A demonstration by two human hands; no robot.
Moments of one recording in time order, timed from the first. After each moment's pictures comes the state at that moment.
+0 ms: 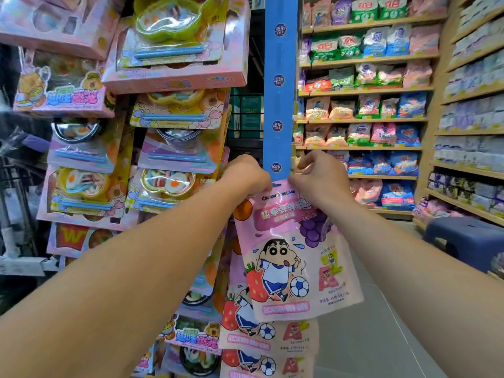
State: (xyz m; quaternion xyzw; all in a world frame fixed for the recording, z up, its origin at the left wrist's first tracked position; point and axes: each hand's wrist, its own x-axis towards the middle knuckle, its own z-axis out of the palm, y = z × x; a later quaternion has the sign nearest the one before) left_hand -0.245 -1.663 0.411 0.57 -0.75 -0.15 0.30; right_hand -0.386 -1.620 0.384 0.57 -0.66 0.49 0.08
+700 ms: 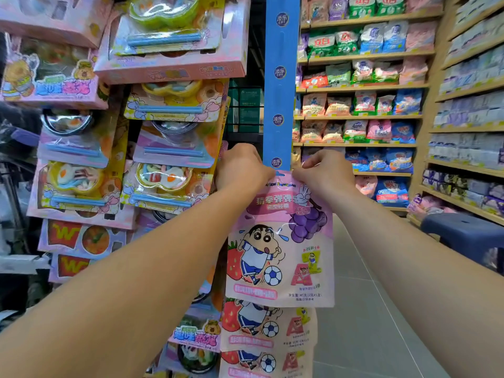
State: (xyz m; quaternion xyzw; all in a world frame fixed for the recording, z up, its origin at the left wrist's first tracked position) left_hand -0.243 -1.662 0.395 0.52 -0.71 -0.09 0.46; right_hand -0.388 -1.620 0.387 0.50 -0.69 0.52 0.01
